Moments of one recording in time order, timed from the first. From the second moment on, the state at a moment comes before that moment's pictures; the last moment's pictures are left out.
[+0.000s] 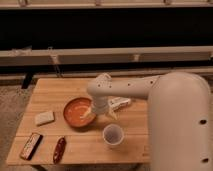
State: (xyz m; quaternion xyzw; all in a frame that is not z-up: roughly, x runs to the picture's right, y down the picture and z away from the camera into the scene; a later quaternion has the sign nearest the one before) arm -0.043 0.173 0.826 -0.28 -0.30 -0.63 0.66
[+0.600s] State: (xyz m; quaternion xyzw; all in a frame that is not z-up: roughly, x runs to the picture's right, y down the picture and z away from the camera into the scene) arm -0.040 0.177 0.839 -0.28 -0.31 -0.62 0.67
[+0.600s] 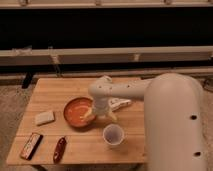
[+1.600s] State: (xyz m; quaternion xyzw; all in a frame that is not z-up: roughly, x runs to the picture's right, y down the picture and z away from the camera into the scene) arm -0.041 0.175 0.842 -0.28 -0.31 -0.62 0.67
